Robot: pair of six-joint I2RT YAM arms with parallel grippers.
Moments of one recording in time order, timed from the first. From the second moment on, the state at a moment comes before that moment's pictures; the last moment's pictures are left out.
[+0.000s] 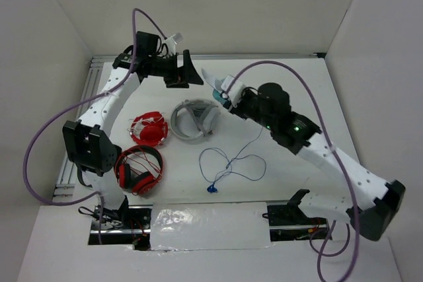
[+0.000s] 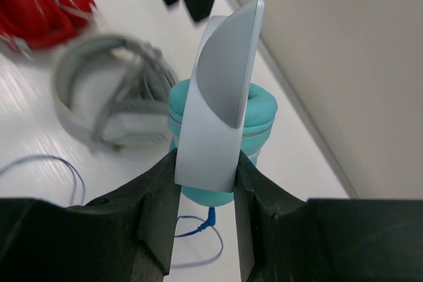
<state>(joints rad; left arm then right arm) -0.25 1.80 1.83 -0.75 0.72 -0.41 0.72 1.14 1.14 -0.28 0.04 -0.56</state>
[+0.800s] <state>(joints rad) -0.34 1.34 1.31 -0.28 0.88 0.30 0.31 1.26 1.51 -0.78 -0.94 -0.52</state>
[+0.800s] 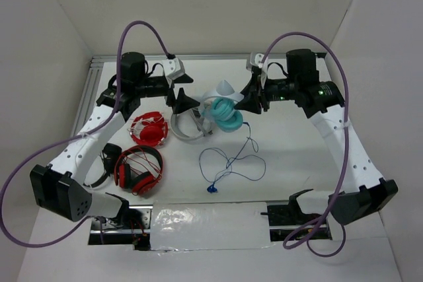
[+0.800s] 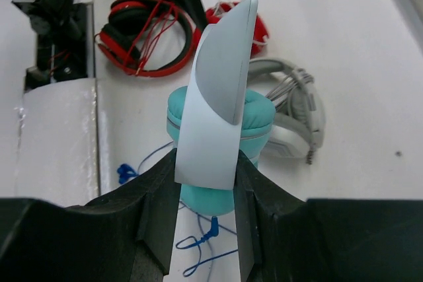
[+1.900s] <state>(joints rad) -0.35 1.50 1.50 -0.61 1.21 0.63 0.38 1.41 1.61 -0.92 -1.06 -0.62</state>
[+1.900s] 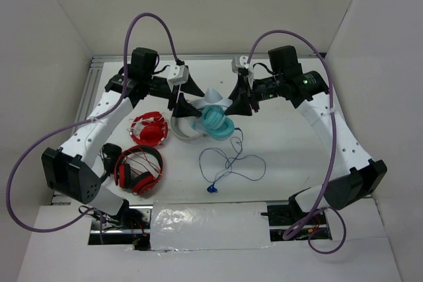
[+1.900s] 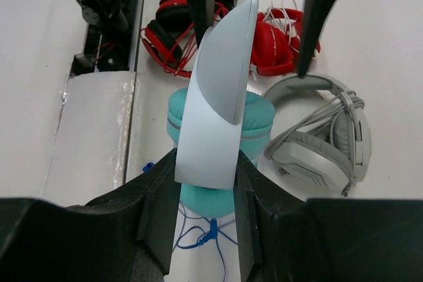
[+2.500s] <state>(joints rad) -0.35 1.51 1.50 -0.61 1.25 0.59 0.38 1.41 1.60 -0.90 -1.00 -0.61</state>
